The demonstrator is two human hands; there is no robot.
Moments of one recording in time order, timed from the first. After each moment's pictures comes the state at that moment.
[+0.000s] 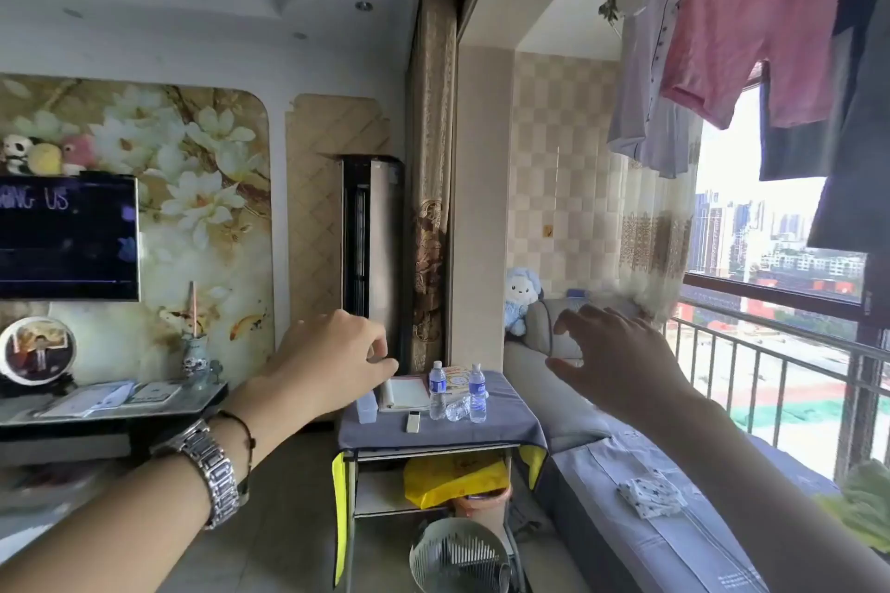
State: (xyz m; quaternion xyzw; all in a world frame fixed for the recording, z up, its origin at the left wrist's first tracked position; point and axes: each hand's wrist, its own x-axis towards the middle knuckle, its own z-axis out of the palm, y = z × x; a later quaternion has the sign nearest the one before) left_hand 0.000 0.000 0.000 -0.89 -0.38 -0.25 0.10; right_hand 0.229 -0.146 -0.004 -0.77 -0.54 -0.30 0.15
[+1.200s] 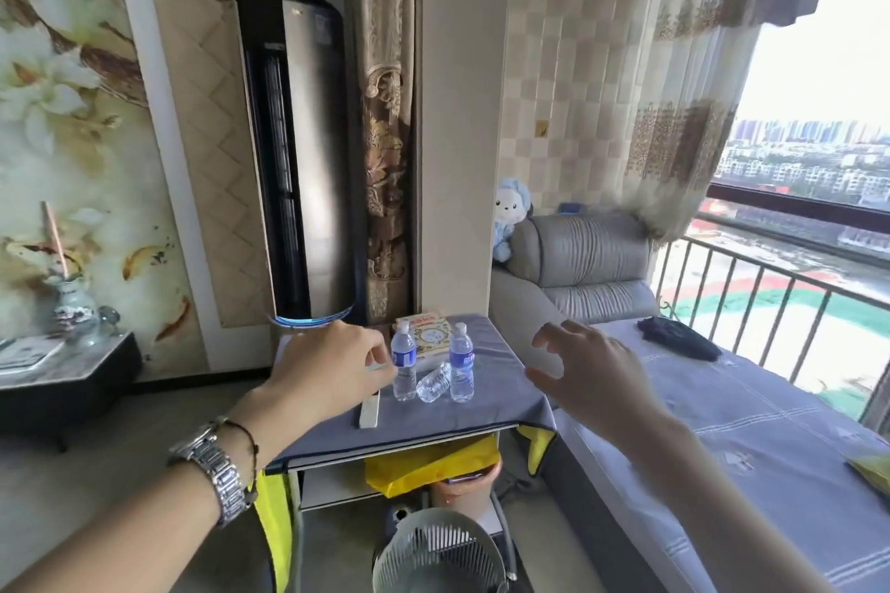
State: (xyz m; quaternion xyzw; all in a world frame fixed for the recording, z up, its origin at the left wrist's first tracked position) left_hand 0.290 0.420 -0.136 -0.91 -0.39 -0.16 -0.03; right_hand 0.494 0.260 -0.143 -0.83 -0.52 -0.14 0.18
